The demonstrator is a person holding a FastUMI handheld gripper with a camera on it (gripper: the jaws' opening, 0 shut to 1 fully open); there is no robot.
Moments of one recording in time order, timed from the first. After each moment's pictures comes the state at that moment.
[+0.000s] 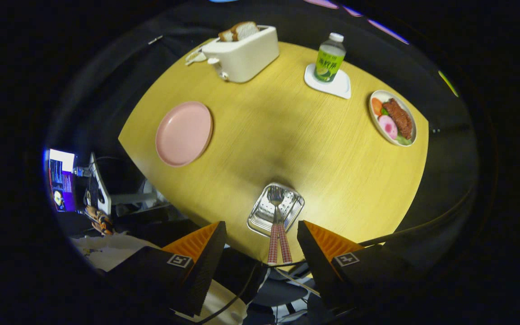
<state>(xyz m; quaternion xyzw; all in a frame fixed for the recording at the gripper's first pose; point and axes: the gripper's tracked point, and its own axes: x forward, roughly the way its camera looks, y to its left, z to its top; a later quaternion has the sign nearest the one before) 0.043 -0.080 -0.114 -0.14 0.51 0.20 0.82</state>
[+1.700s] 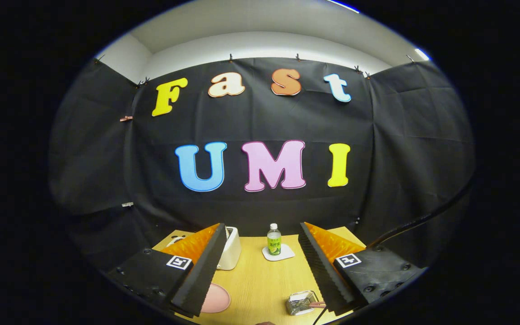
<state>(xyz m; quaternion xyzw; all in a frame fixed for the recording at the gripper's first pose) -0.039 0.015 0.119 0.01 -0.12 0.01 0.99</state>
